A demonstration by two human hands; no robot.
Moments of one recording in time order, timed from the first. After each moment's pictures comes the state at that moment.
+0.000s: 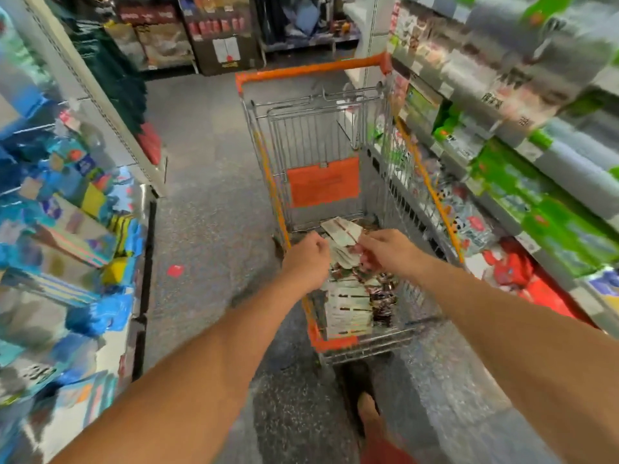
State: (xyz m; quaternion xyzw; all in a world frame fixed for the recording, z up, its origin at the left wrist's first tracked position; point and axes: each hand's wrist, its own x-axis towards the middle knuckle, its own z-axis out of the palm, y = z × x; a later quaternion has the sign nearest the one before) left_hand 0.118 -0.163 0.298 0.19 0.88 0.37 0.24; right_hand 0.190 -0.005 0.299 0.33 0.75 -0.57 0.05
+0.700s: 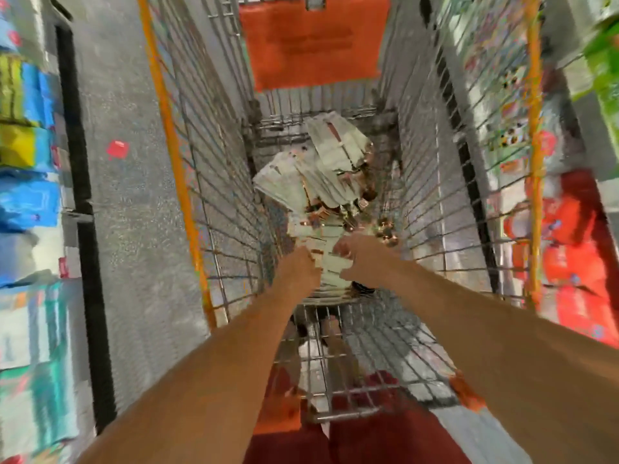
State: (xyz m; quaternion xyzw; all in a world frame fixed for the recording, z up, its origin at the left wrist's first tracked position) left_hand 0.066 -0.046 0.057 0.04 0.86 0.16 0.48; right_hand 0.115 0.100 0.046 0.15 0.85 -0.32 0.39
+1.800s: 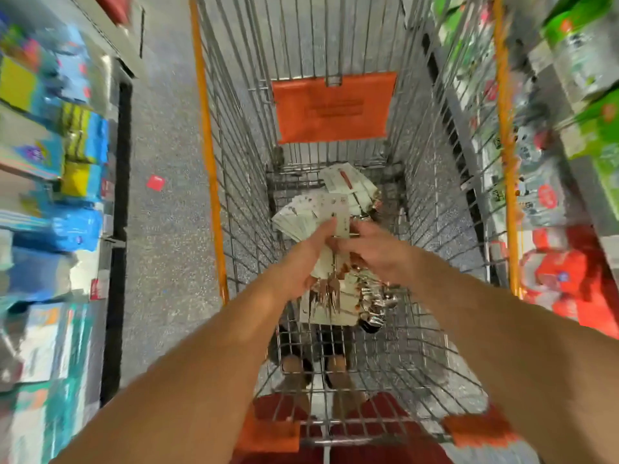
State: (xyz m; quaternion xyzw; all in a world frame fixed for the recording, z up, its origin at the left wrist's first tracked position) left_hand 0.010 -0.031 0.132 -0.13 0.62 0.56 0.54; right_hand 0.056 0.119 0.149 0.24 0.62 -0.68 0.30
